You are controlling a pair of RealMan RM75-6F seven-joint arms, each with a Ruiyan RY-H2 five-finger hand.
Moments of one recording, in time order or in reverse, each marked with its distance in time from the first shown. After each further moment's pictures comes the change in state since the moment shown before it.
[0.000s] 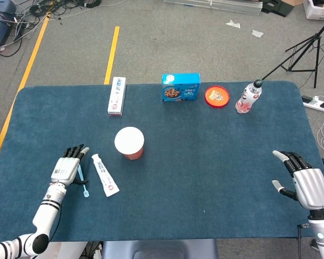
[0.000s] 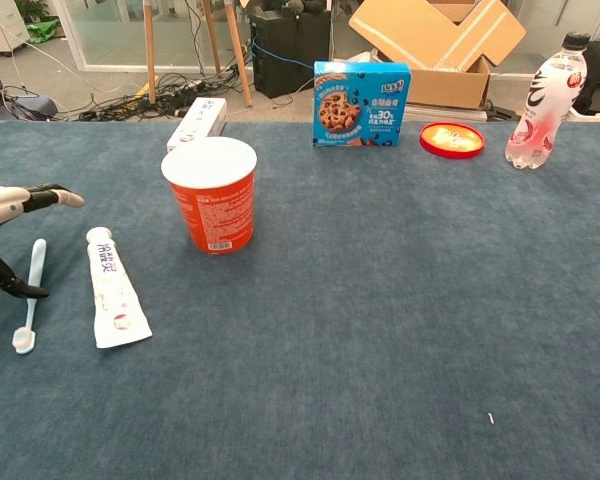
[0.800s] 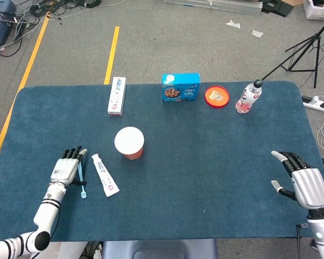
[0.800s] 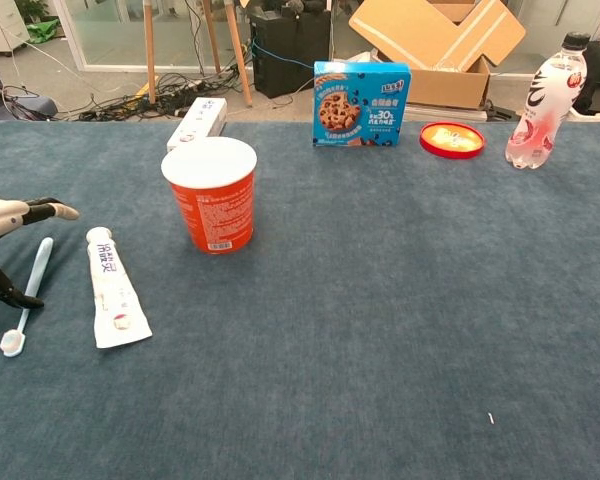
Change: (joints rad) left arm -0.018 -0.026 0.015 0.059 -0.049 -0.022 0.018; right arm 0.006 -0.004 -0.003 0.005 0.003 -0.013 -0.006
